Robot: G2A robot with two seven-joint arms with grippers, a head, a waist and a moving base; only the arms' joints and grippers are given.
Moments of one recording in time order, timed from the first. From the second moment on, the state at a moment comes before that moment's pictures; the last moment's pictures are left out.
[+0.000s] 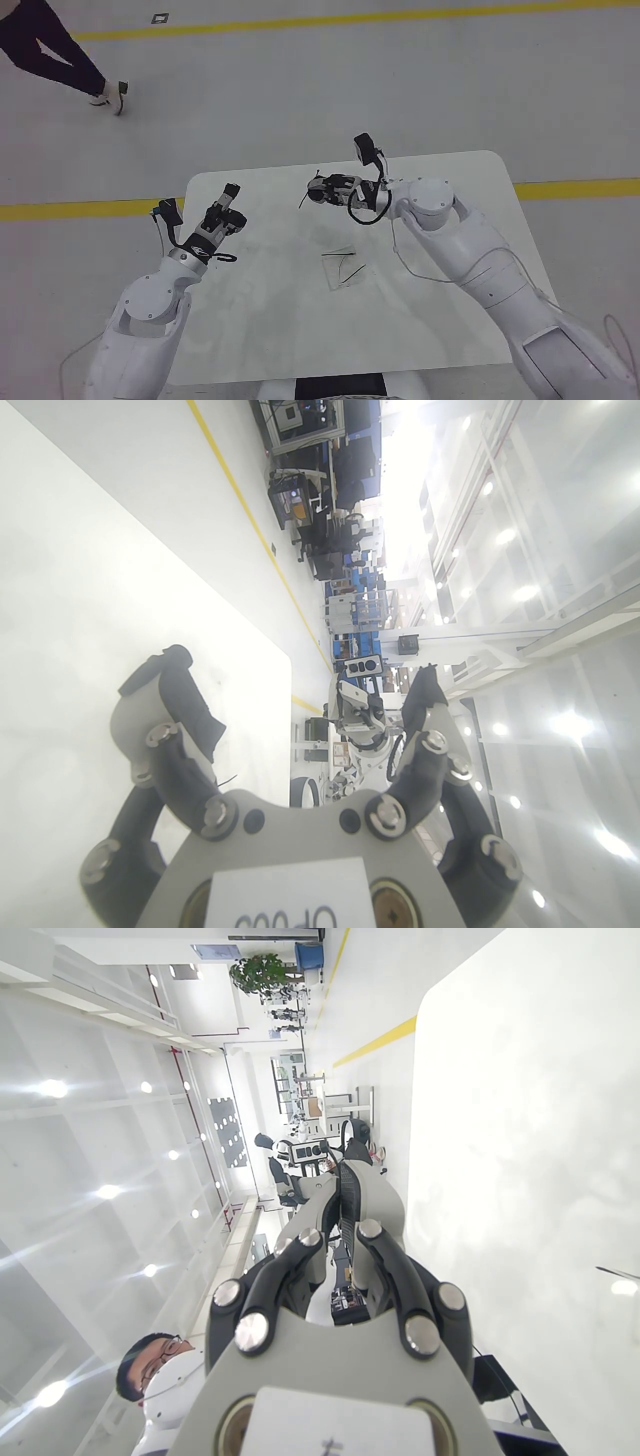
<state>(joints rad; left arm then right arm) 1.67 -1.13 -1.53 -1.81 -0.21 -0.03 -0.36 -0.93 -1.25 0.90 -1.35 0.38 0.17 0.72</state>
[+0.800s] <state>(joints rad) 1.68 -1.09 -1.48 -1.89 0.60 -0.34 -0.35 -0.89 -1.27 0.91 -1.32 0.41 0.34 0.63</state>
